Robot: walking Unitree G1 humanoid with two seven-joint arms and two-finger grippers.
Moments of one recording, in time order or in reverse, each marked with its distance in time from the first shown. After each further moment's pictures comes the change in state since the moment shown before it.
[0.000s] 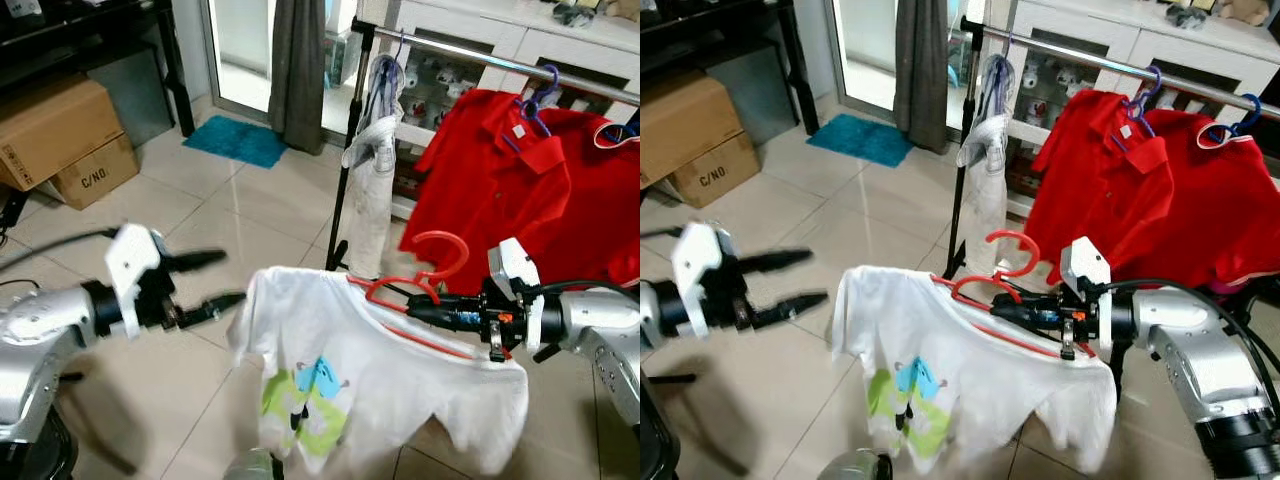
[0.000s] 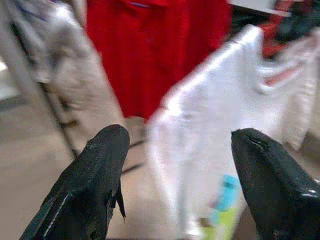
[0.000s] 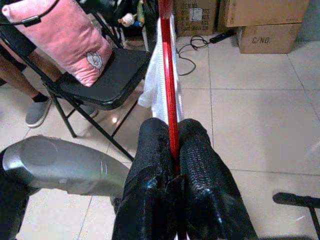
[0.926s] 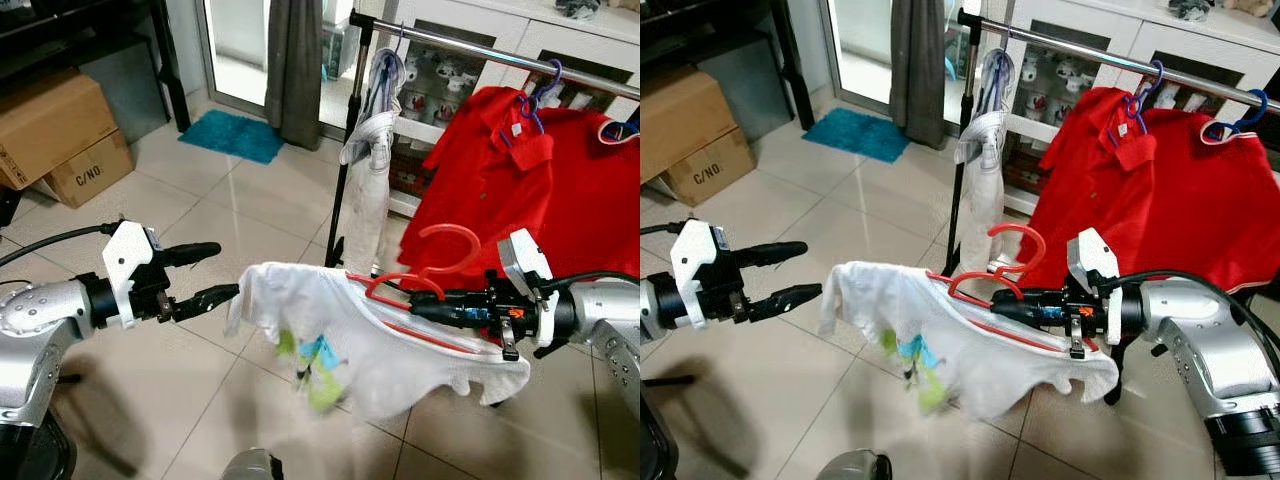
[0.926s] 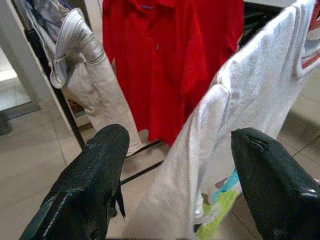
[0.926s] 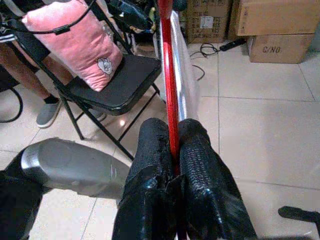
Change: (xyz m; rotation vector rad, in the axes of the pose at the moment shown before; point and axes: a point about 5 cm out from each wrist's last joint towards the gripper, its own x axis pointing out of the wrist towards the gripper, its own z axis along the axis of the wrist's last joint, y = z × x) left arm -0.005 0.019 -0.002 0.070 -0.030 0.067; right arm -0.006 0.003 0.016 -0.035 -0.026 0.061
